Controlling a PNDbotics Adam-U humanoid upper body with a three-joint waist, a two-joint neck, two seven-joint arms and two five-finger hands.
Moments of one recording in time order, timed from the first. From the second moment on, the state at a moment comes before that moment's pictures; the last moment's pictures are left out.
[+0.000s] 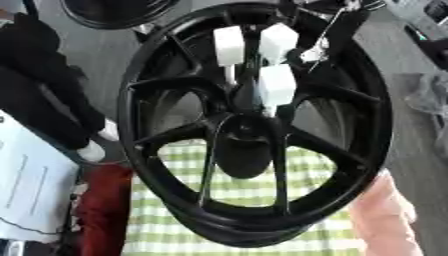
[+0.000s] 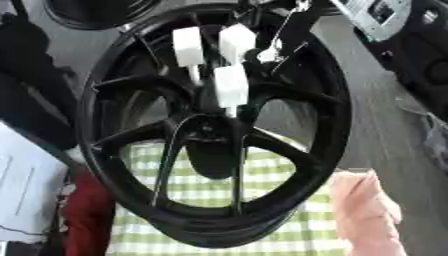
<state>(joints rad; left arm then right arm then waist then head) -0.06 0.35 0.11 -1.96 0.19 0.00 0.38 -1.17 -0.67 0.59 -1.21 0.25 -0.36 0.82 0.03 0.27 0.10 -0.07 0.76</state>
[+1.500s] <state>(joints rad) -0.05 0.35 0.11 -1.95 0.19 0.00 0.37 -1.23 -0.68 0.52 -1.19 0.25 -0.37 0.81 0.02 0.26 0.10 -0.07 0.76</state>
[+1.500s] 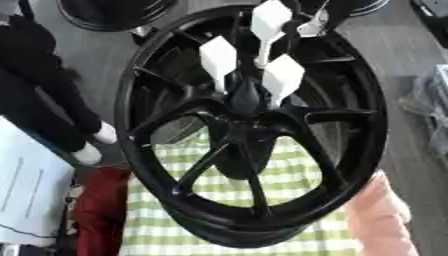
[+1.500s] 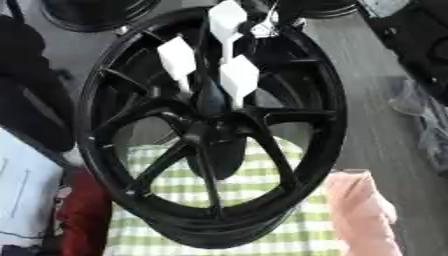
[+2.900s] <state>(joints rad) -0.05 0.35 0.13 -1.96 0.18 0.00 0.39 -0.36 -1.23 -0.24 -1.39 0.14 -0.21 0.36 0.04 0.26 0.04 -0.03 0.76</state>
